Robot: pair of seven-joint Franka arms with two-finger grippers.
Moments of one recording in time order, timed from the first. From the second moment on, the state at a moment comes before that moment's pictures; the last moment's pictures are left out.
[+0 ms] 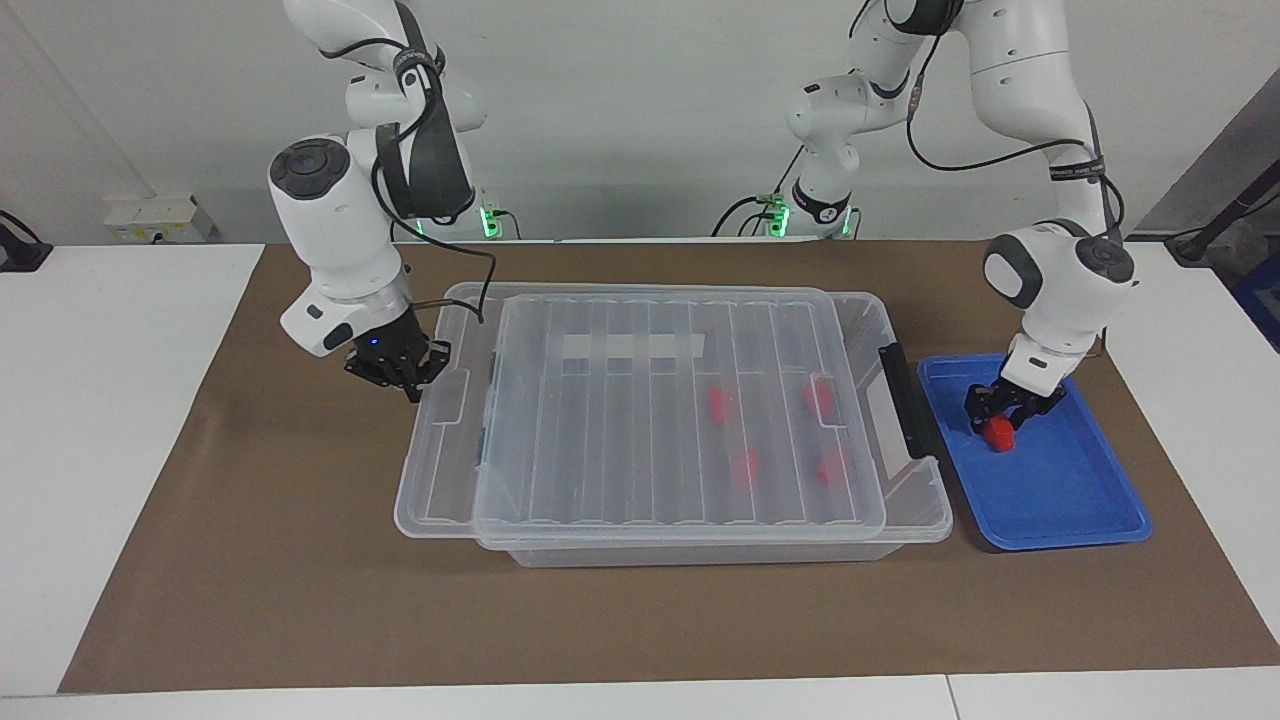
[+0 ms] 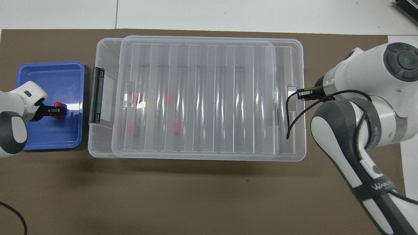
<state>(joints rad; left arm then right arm) 0.19 0.24 -0.01 -2.06 -0.01 2.41 0.22 0.04 0.14 0.13 -1.81 -0.03 2.02 0.10</state>
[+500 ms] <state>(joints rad) 0.19 0.03 -0.01 -1.84 -0.01 1.86 0.22 0.10 0.14 0.13 -1.81 -0.02 2.02 0.10</state>
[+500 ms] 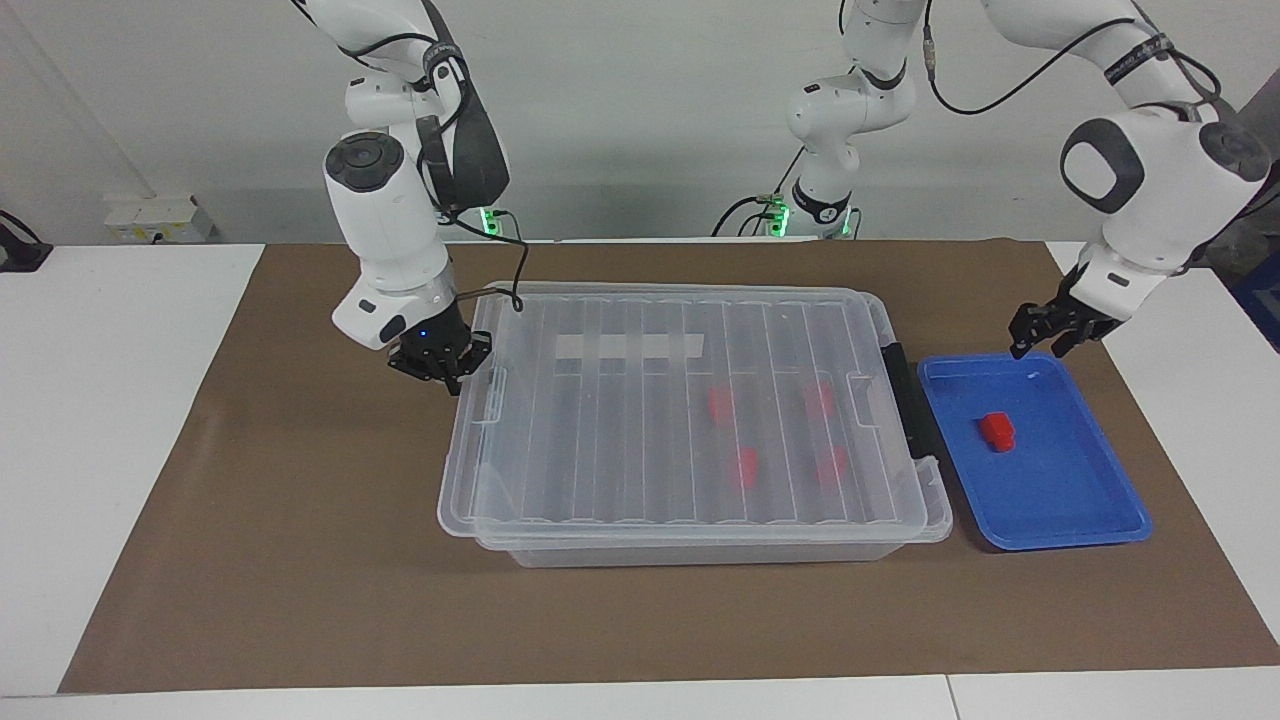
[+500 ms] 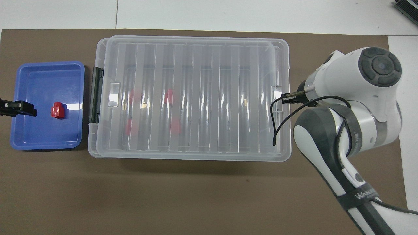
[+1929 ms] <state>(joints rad) -0.04 0.00 0.01 -1.68 -0.01 1.66 0.04 0.10 0.11 0.14 -1.81 -0.01 1.97 0.10</state>
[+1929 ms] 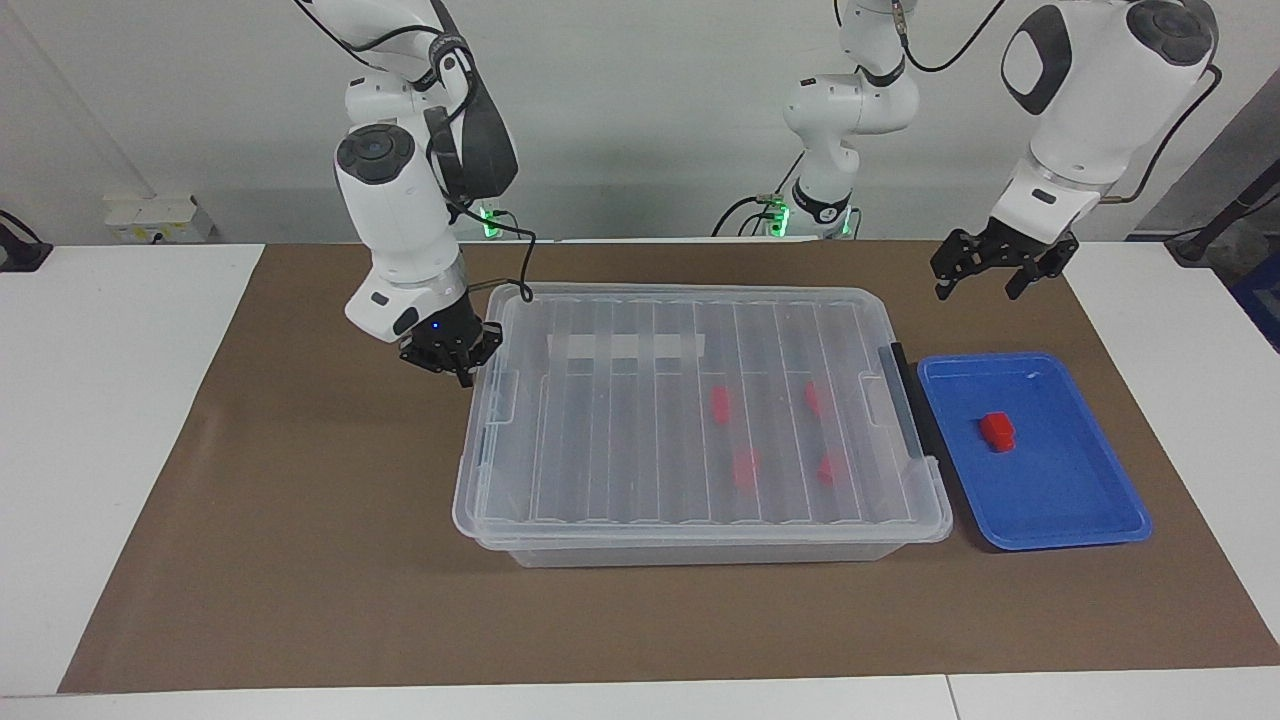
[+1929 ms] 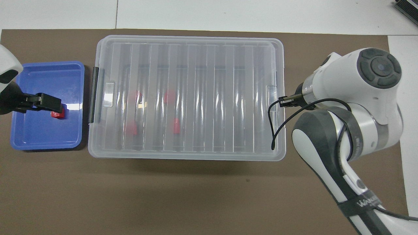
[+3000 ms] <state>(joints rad) -0.13 0.05 0.04 -1.63 -0.01 1.63 0.11 -0.06 -0.02 0.14 -1.67 -0.01 1.69 0.21</state>
